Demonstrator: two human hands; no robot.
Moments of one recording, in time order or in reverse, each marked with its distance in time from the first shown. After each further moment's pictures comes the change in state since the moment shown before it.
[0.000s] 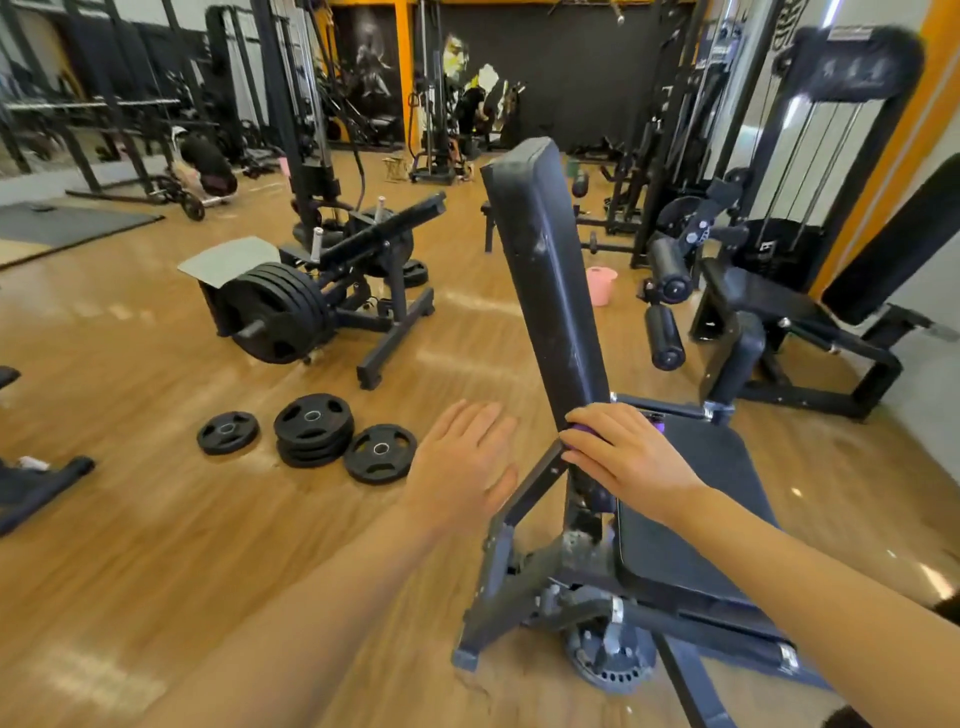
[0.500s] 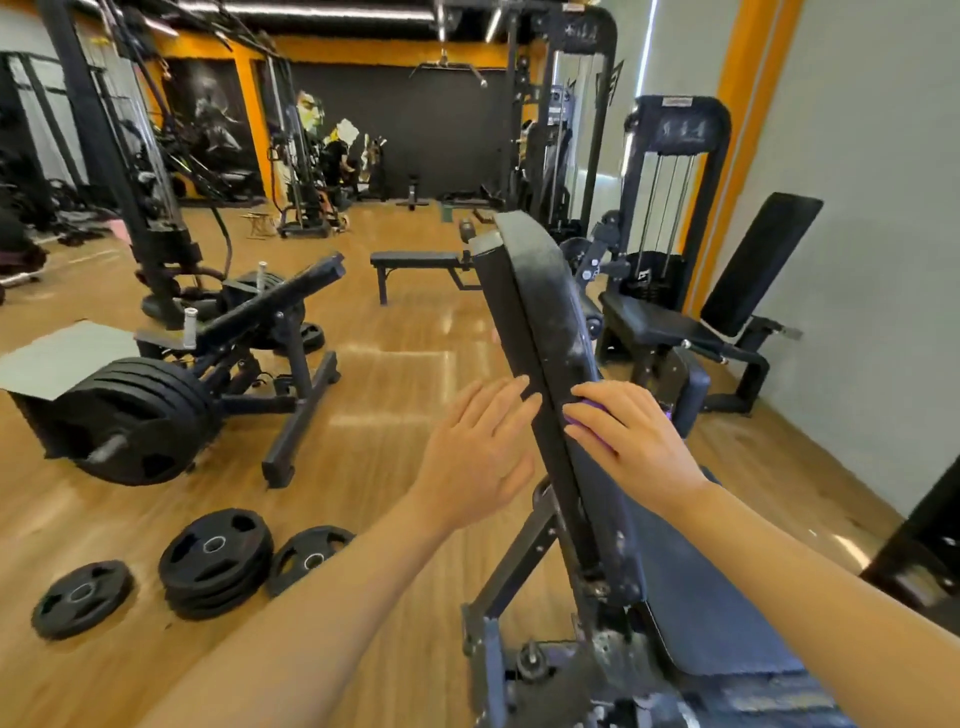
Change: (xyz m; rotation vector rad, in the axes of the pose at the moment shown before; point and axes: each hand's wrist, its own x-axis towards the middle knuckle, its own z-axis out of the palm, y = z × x) left_hand 0.147 -0.146 0.051 -0.151 0.234 0.317; right_hand 0.134 0.061 0.049 -0.235 0.153 0.279
